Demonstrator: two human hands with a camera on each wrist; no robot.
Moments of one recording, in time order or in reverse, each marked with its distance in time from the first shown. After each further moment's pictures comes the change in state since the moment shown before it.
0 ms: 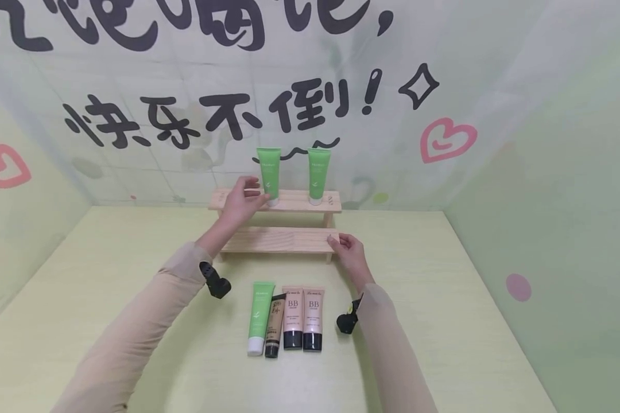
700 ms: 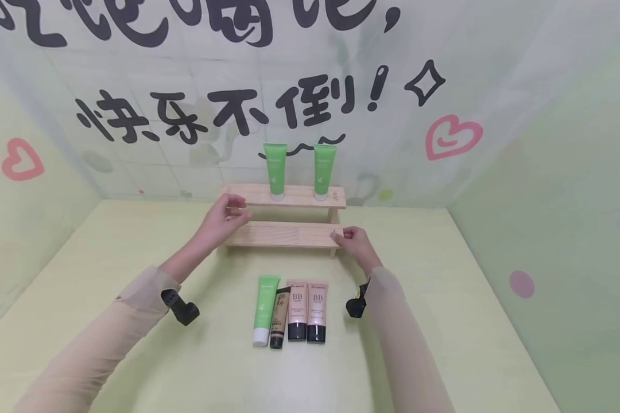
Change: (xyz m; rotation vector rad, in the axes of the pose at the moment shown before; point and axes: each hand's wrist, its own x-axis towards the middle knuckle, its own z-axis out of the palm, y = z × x) left_hand -0.055 -0.012 -0.042 0.024 -0.111 -0.023; right_hand 0.000 -0.028 -0.012 -0.265 -0.133 0.007
